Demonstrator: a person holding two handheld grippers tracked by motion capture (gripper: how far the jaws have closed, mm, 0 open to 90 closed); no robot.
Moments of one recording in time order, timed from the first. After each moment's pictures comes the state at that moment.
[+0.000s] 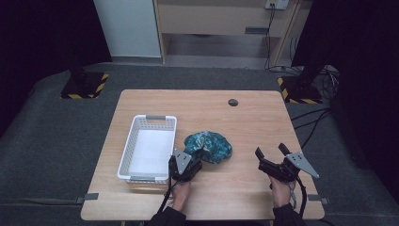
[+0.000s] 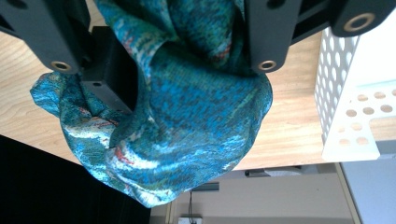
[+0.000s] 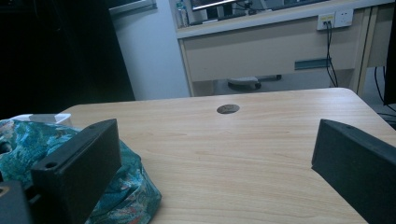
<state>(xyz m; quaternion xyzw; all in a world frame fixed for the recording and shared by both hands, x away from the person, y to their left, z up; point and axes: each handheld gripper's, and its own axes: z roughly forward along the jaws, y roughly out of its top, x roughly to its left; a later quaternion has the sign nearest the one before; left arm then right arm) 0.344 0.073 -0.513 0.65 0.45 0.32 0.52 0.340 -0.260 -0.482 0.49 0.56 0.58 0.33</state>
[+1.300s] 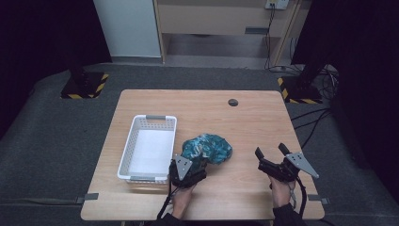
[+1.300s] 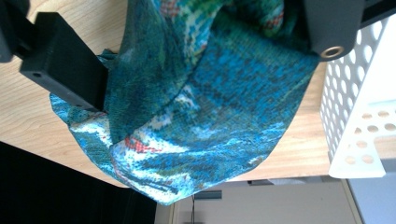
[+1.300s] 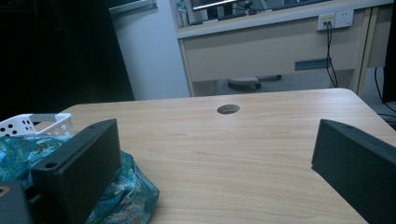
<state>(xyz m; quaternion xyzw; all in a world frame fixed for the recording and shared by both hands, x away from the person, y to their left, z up) 0.326 0.069 -0.515 0.66 0.45 0.31 0.51 0.340 -0.260 -0.482 0.49 0.56 0.57 0.33</state>
